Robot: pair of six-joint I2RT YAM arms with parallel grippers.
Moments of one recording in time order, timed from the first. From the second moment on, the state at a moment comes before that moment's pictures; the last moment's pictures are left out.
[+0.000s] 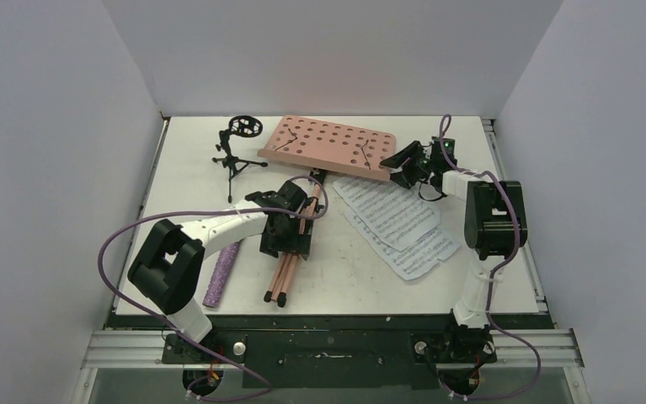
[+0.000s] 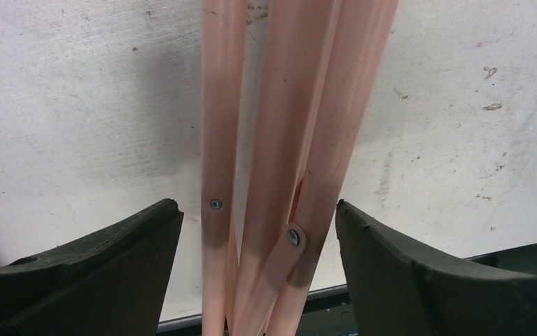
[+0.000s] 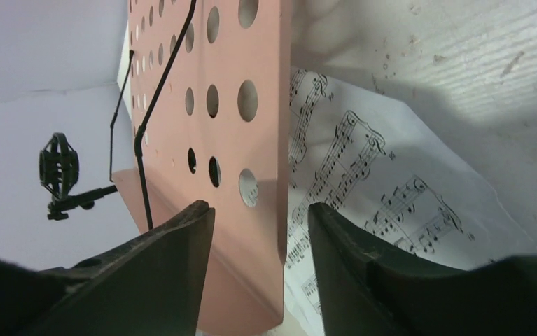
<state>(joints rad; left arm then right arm) -0.66 1.66 1.08 -0.72 0.01 -0.54 0.03 2.01 1.25 0.09 -0.55 0.97</state>
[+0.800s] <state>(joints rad) -0.67 1.72 1.08 -0.72 0.03 -0.53 0.08 2.22 1.33 0.42 -0.71 1.23</state>
